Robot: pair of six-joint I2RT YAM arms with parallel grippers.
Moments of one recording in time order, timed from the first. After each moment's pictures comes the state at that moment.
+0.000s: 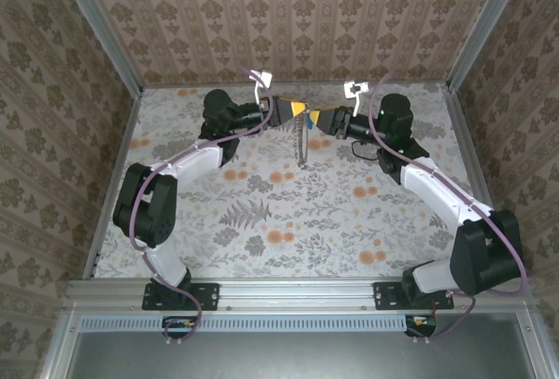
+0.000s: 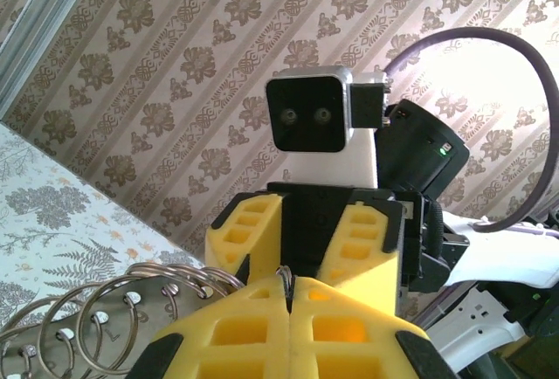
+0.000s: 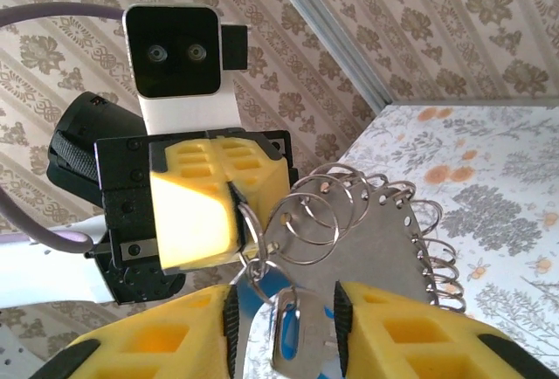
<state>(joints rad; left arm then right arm) -0.49 1.76 1.20 0.92 1.07 -1.00 0.28 1.40 1.01 0.34 -0.76 0.63</state>
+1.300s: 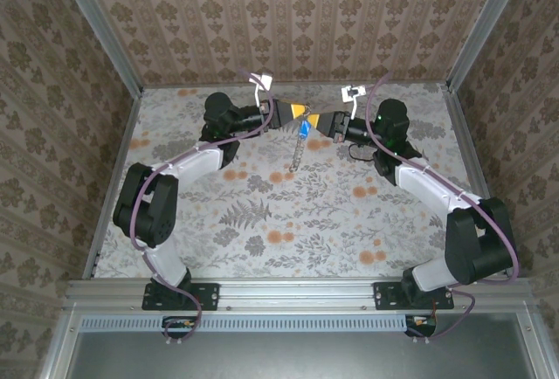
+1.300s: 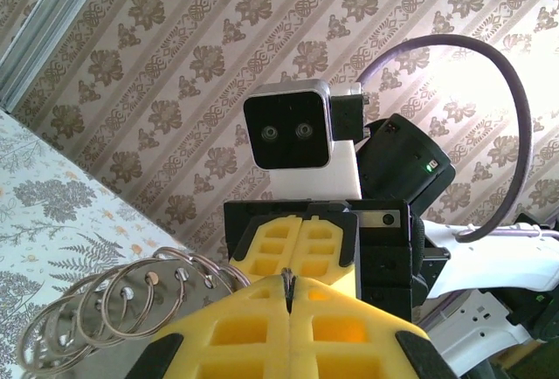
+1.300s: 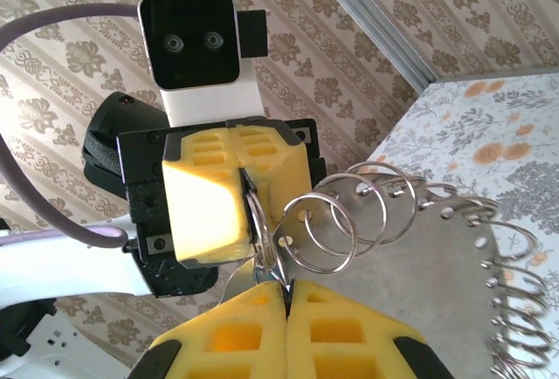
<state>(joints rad) -0.49 1.76 1.17 0.93 1.04 -1.00 0.28 1.45 0.95 0.54 -0.86 0.79</state>
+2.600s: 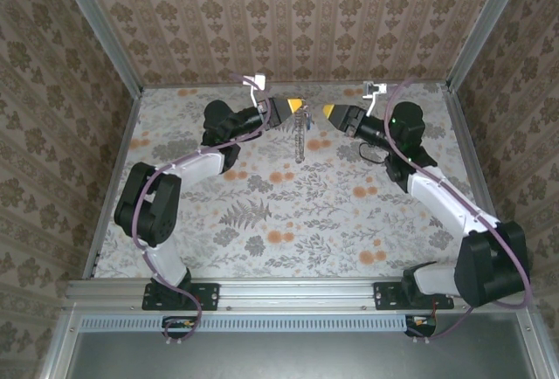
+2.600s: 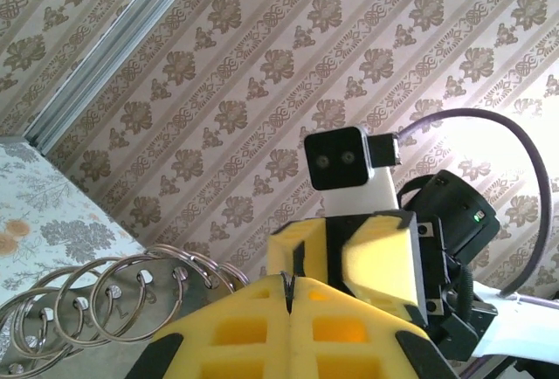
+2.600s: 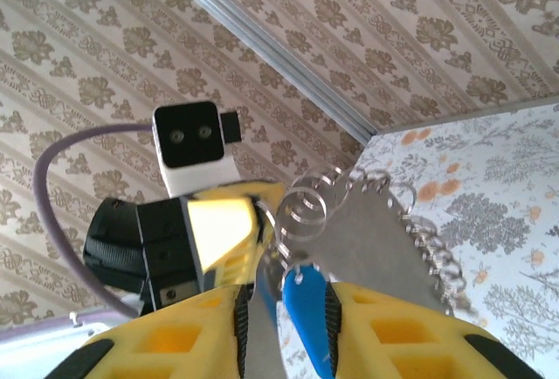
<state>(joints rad) -0.50 1.77 1.11 1.06 0.89 -1.08 0.23 1.33 0.92 0.45 -0.66 0.85</state>
